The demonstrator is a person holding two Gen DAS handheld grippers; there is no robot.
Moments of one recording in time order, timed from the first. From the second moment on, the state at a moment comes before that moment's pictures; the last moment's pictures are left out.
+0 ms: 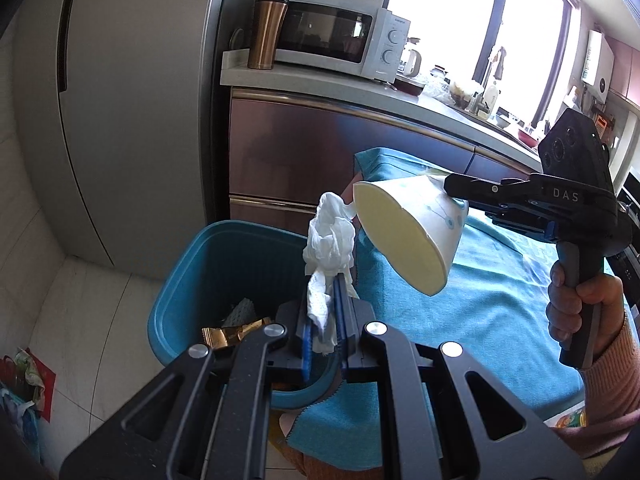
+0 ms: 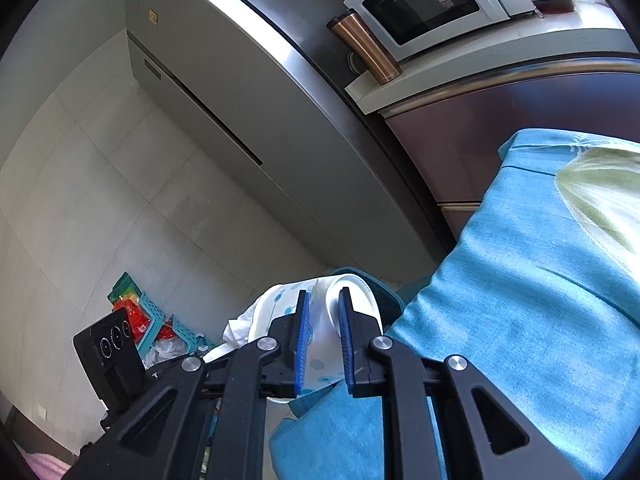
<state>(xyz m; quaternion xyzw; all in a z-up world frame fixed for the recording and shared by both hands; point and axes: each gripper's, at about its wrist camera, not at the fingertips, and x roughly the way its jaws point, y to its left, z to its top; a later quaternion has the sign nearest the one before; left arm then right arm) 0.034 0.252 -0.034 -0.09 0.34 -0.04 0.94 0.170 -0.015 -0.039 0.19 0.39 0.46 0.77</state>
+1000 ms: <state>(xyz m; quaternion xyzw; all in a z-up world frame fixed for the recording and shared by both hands) 0.047 0.271 -0.048 -0.11 0.35 -0.01 0.93 0.180 0.033 -0.051 0.16 0.42 0.46 0.77</state>
